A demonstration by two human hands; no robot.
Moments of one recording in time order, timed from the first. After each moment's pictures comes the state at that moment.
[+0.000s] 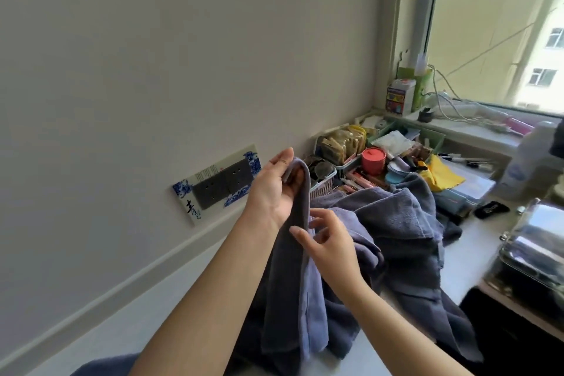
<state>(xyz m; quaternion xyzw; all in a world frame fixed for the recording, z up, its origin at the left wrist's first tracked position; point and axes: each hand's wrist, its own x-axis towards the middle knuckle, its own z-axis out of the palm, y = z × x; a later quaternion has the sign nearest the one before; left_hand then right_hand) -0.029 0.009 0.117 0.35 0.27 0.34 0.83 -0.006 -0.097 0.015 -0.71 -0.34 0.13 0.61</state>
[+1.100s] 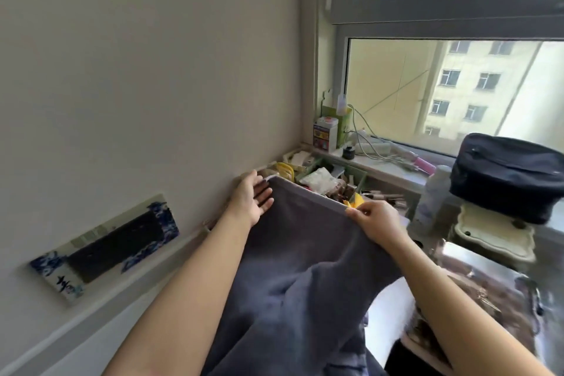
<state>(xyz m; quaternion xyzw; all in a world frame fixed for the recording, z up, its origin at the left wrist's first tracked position) 0.174 0.054 0.078 0.44 0.33 0.18 0.81 0.271 -0.175 0.053 -0.91 -0.22 0.05 0.34</state>
